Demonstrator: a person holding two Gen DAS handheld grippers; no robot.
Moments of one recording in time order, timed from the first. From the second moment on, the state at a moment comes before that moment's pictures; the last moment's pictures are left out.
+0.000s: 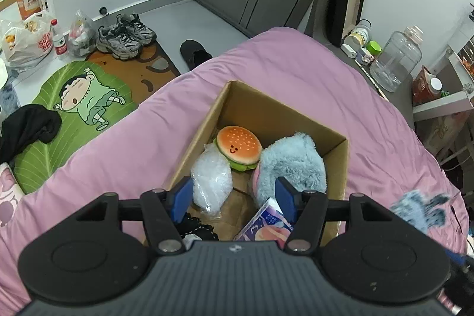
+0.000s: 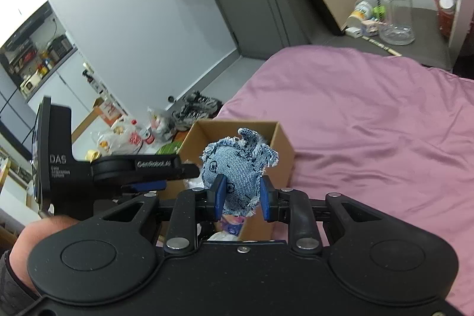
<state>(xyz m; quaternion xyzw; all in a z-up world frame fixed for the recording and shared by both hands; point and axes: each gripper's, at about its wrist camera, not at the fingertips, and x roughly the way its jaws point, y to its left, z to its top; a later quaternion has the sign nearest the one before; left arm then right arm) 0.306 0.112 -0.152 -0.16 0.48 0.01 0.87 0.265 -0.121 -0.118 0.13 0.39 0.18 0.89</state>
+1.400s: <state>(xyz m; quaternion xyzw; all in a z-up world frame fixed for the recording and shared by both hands) 0.215 0.075 -0.054 -0.11 0.44 0.02 0.89 0.183 -0.171 -0.075 0.17 0.37 0.19 0.89</state>
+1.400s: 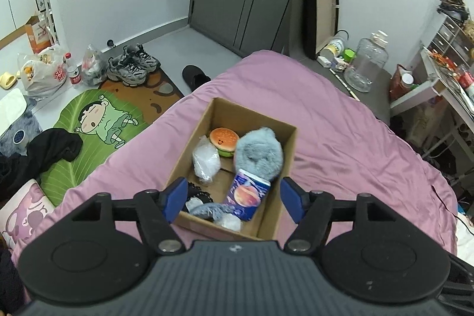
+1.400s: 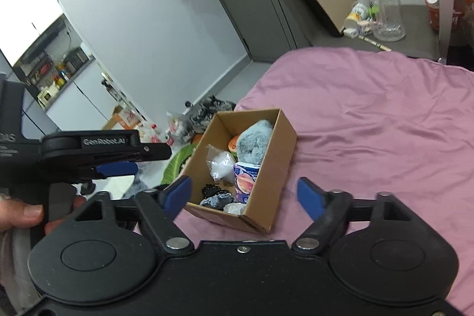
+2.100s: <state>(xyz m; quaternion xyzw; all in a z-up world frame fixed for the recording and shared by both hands) 0.134 0.043 -0.031 -0.08 0.43 -0.02 0.90 0.101 -0.248 -0.042 0.22 0.35 0.12 0.90</state>
